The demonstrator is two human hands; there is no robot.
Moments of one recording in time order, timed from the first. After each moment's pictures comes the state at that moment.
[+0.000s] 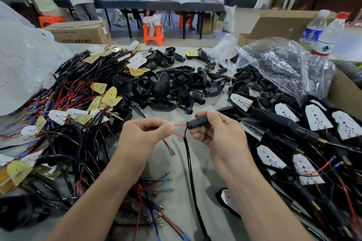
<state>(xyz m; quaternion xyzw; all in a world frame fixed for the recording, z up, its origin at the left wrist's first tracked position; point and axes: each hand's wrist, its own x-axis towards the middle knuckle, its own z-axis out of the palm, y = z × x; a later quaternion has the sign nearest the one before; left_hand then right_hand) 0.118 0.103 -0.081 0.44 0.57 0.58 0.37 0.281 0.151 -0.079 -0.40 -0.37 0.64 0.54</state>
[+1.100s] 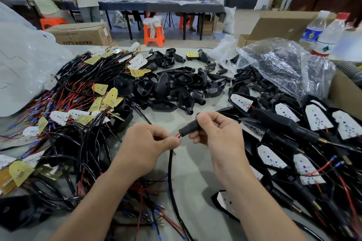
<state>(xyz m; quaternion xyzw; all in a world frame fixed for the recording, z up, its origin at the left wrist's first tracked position) 0.111 0.104 -0.084 0.55 0.66 0.42 0.30 0.278 0.146 -0.083 -0.41 -0.43 0.59 0.55</state>
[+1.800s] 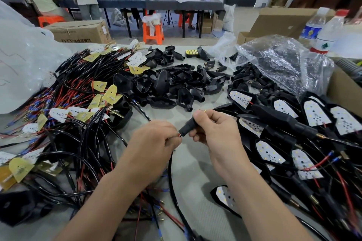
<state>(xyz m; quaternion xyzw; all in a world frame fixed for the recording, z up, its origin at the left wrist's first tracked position) 0.120 0.096 -0.091 0.72 0.60 0.33 0.08 0.280 0.152 -0.089 -0.41 -0.45 0.60 0.51</state>
